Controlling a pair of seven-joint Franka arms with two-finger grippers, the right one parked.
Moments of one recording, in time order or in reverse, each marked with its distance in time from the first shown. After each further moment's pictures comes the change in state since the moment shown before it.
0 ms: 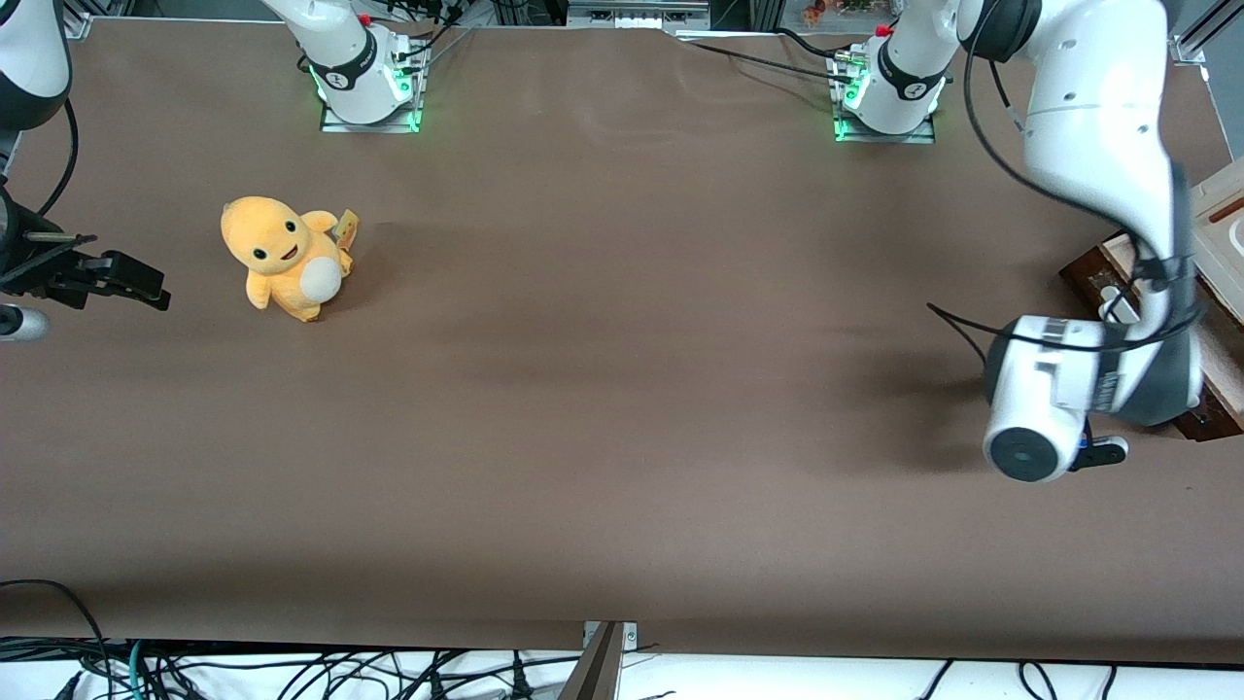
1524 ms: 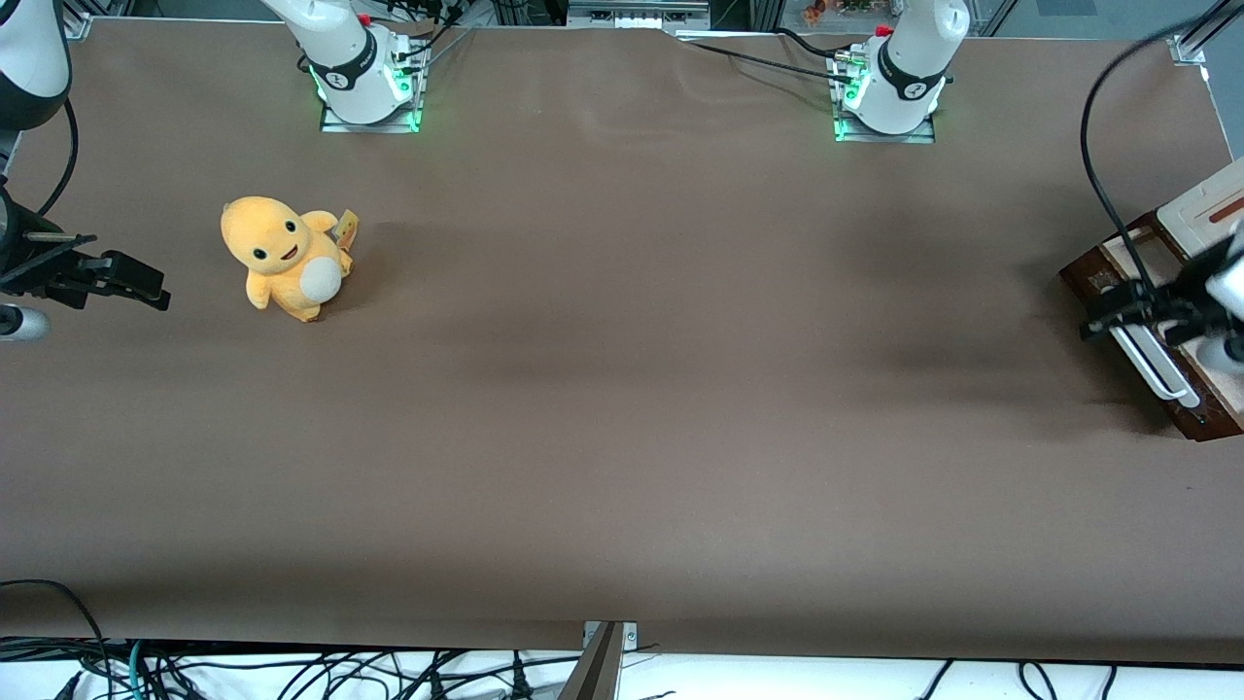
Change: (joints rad) arm 0.068 -0.624 0.002 -0.248 -0.451 0.222 0.583
